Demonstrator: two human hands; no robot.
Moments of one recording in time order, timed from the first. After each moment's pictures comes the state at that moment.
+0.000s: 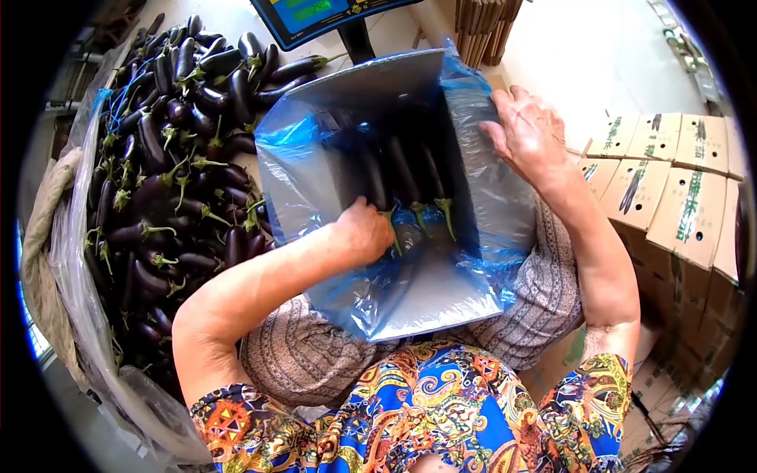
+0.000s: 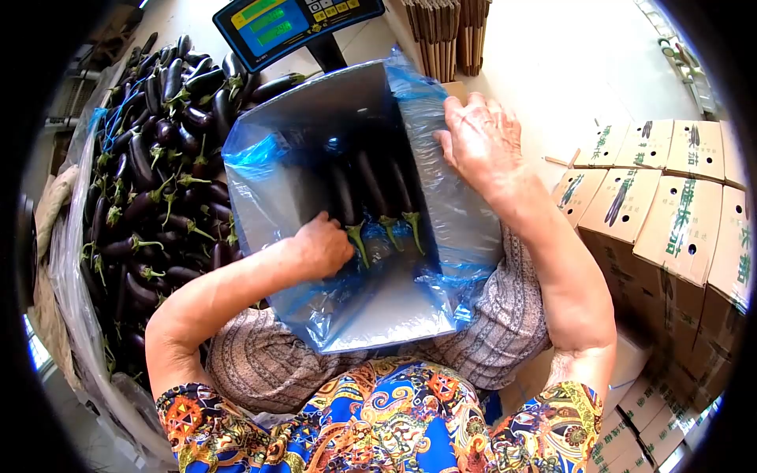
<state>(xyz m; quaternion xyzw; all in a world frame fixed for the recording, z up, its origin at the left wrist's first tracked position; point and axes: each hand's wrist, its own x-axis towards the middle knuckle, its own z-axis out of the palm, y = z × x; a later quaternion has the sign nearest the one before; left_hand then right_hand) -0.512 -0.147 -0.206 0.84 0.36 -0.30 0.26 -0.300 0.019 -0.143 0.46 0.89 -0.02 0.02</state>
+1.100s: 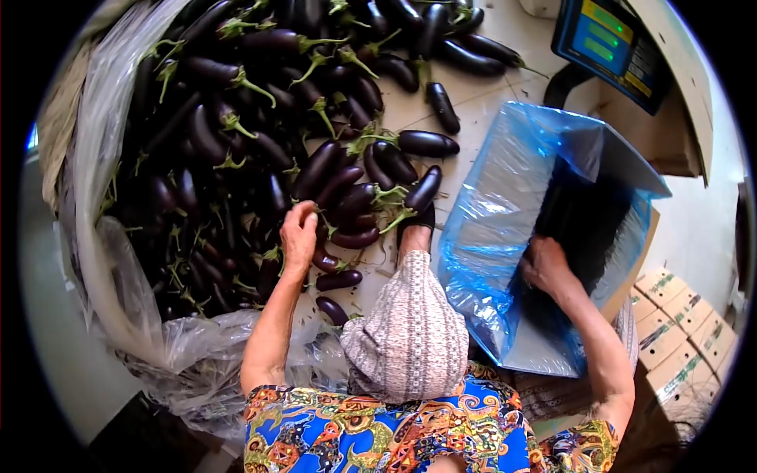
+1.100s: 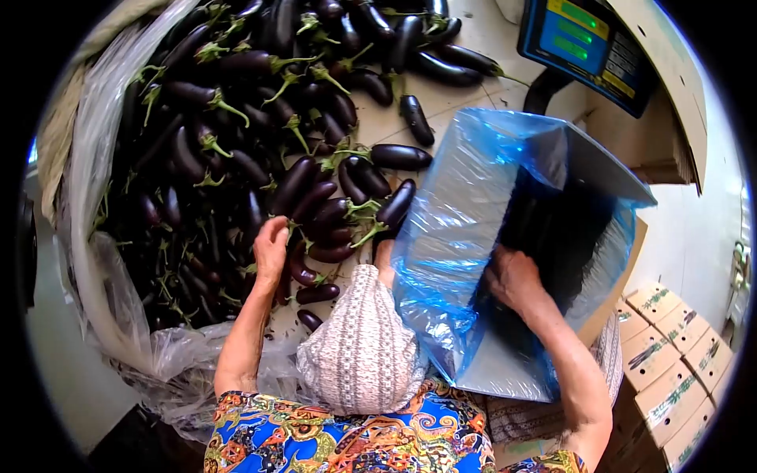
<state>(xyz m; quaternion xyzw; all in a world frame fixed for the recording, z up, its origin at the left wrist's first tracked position) -0.690 -0.459 -0.297 0.14 0.93 0.30 0.16 -0.395 -0.091 -0.244 0.27 0.86 -0.32 0.28</state>
